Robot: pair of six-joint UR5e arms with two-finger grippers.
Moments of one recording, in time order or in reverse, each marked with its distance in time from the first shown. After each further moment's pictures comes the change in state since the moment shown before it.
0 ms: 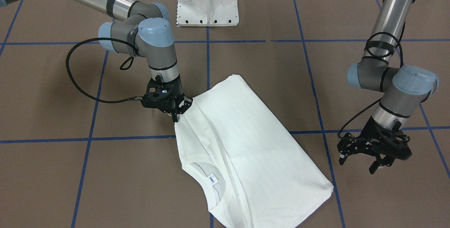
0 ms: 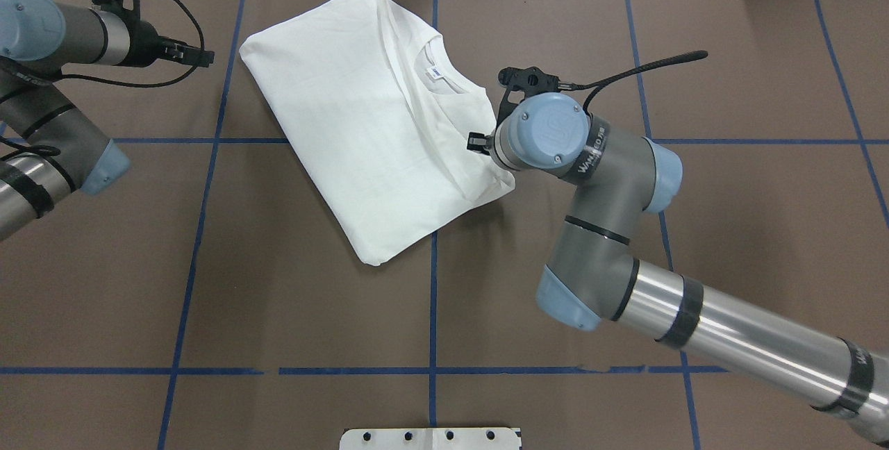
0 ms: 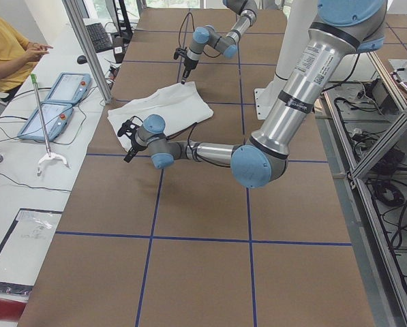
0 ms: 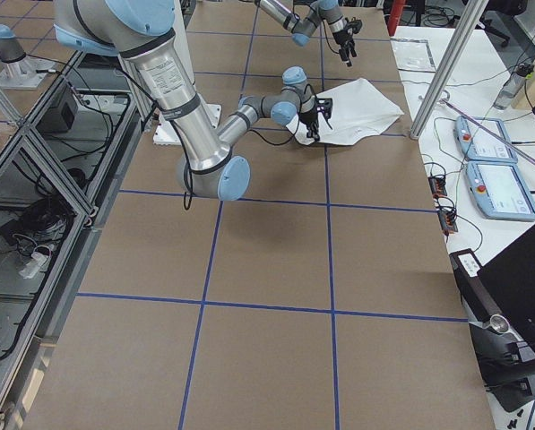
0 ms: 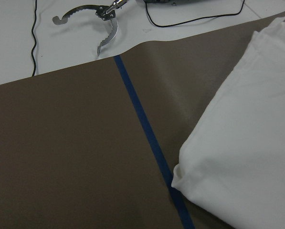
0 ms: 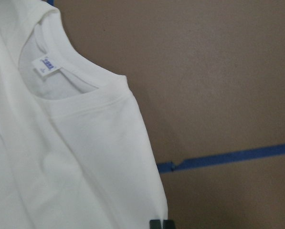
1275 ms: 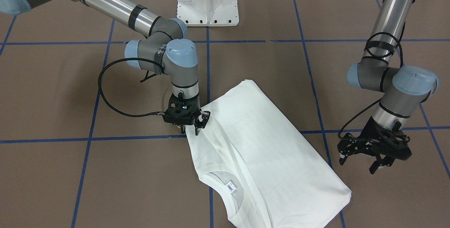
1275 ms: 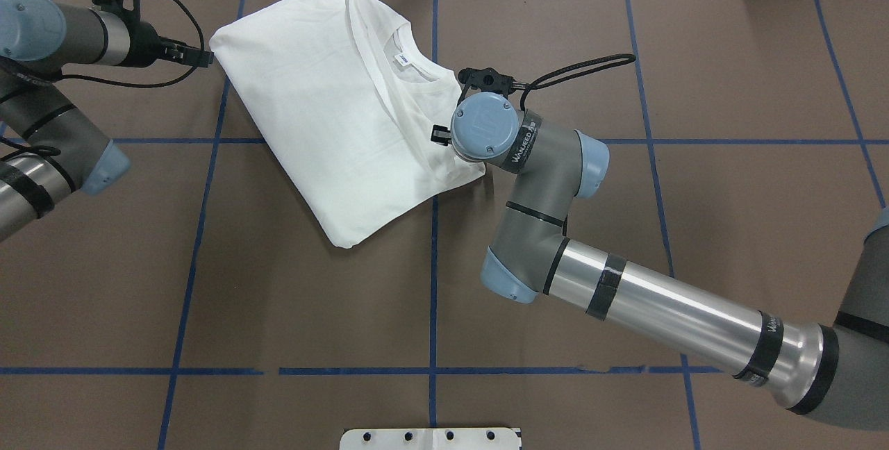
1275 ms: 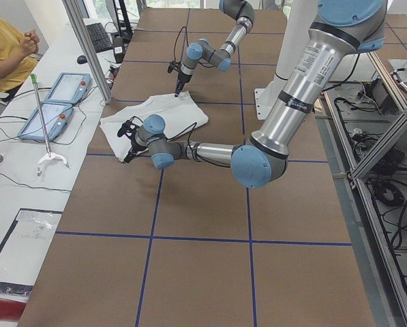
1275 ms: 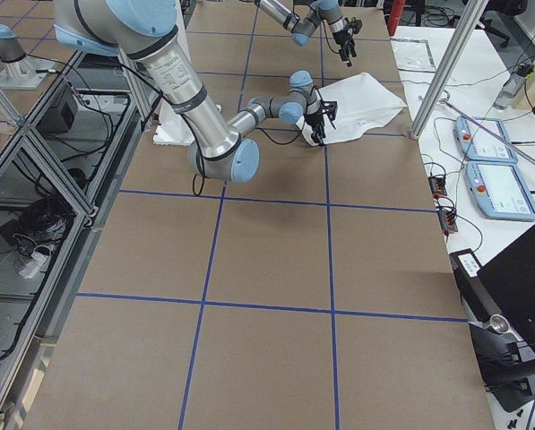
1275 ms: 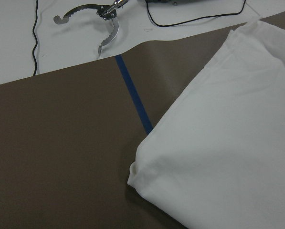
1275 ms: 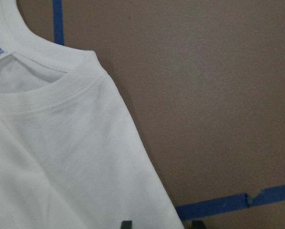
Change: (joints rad) left arm 0.000 0.000 0.000 0.006 0.002 0.000; right arm 0.014 0.214 -0.366 0.104 -0.018 0.031
